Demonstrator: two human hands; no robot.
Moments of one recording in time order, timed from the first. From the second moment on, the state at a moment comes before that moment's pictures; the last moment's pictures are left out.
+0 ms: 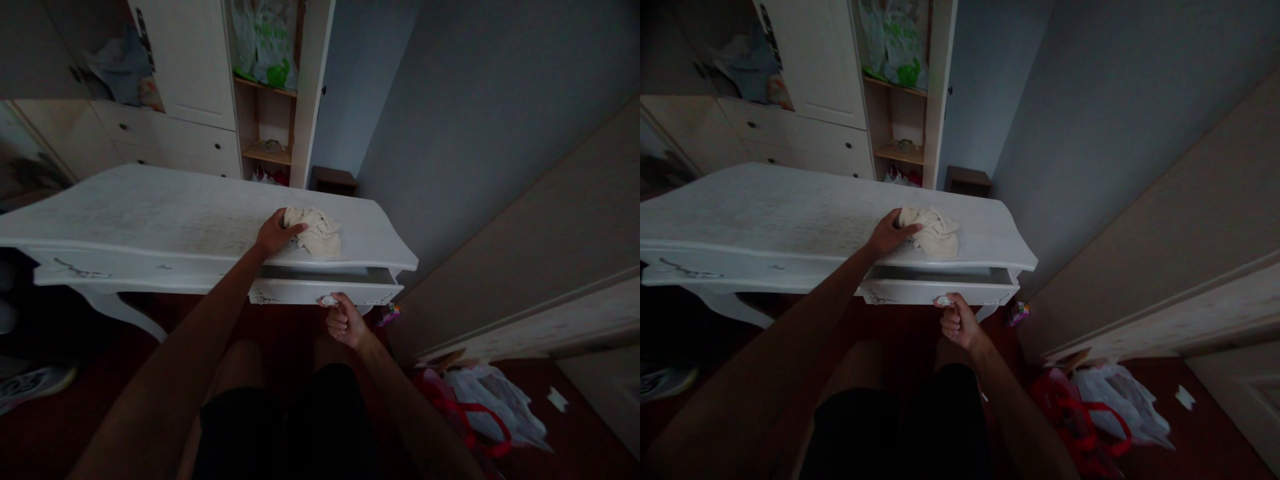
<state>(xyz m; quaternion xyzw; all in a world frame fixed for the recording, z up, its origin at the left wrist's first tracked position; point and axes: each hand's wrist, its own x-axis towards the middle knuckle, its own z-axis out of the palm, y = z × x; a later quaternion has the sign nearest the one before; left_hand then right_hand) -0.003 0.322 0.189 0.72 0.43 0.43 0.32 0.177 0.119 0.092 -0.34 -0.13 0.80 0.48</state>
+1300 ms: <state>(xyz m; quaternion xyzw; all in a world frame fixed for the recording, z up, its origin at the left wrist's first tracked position) -0.002 0.322 0.190 0.71 0.45 0.43 0.32 0.110 -0.041 0.070 -0.52 -0.13 0.68 0.50</state>
